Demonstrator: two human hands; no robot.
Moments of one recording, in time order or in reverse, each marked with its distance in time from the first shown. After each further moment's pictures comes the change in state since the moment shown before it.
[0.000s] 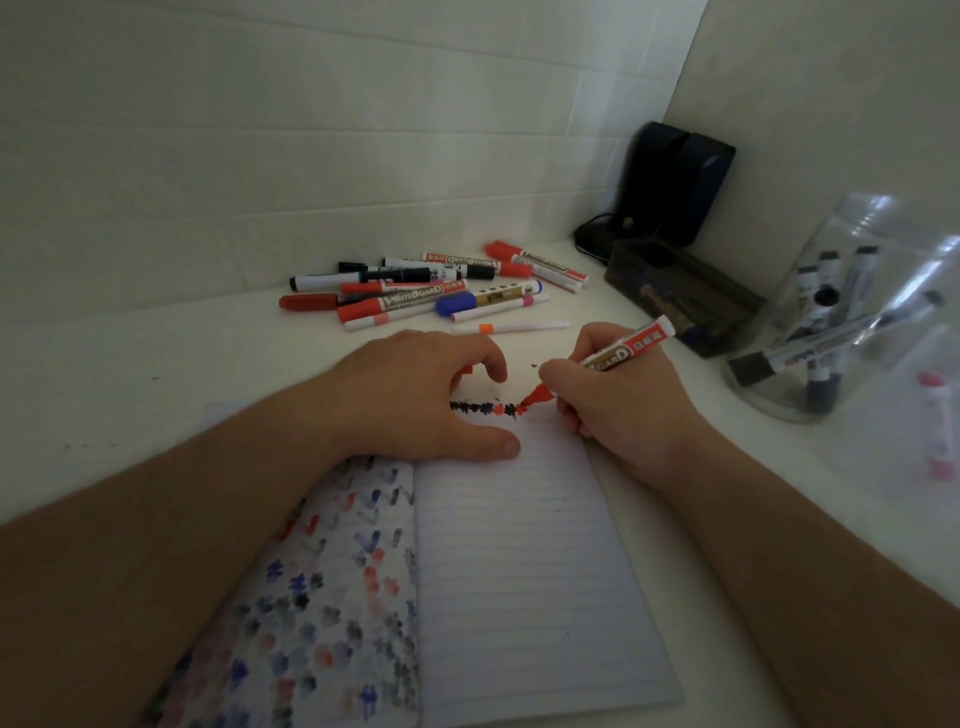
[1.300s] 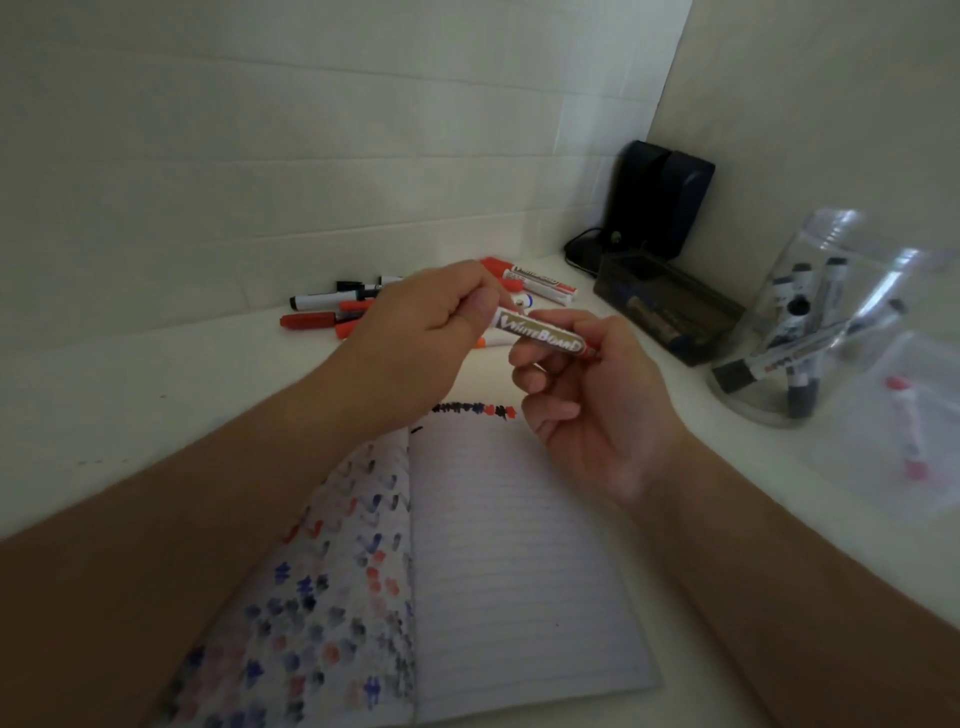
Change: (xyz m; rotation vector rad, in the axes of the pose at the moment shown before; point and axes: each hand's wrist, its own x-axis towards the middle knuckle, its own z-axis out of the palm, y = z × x) left_hand 0.003 0.013 -0.012 -0.489 0.541 0.240; right_hand -0.012 -0.028 0.012 1.075 -0.248 0.226
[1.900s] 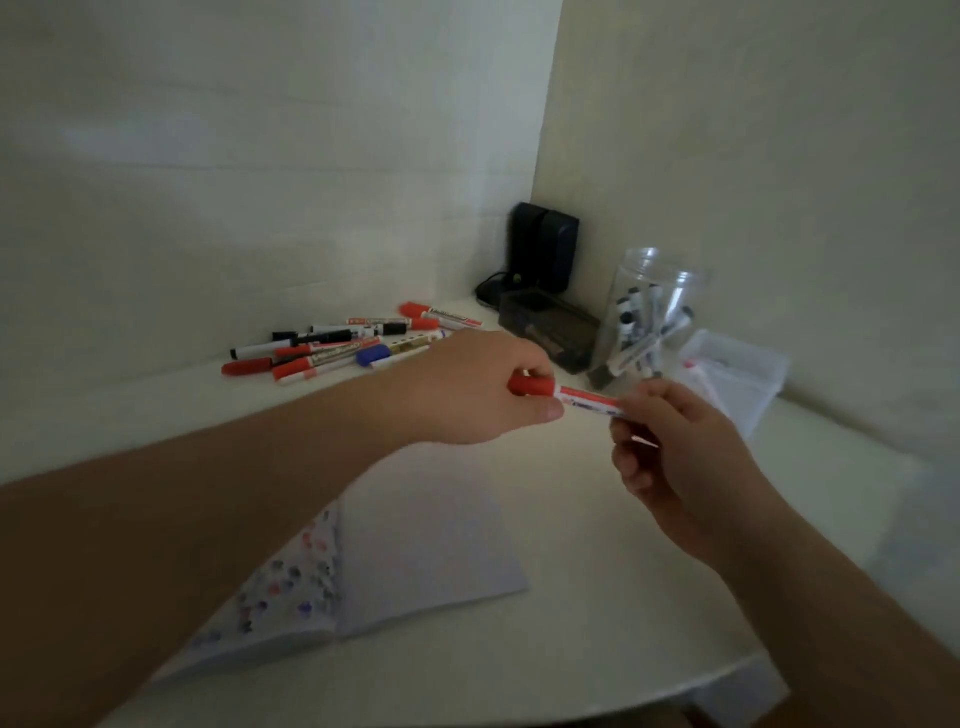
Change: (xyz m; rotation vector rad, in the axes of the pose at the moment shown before) left_hand 0.007 0.117 0.049 0.368 -0.559 0.085; right_hand -0.145 -0.049 -0.075 -0.451 0.390 -0.280
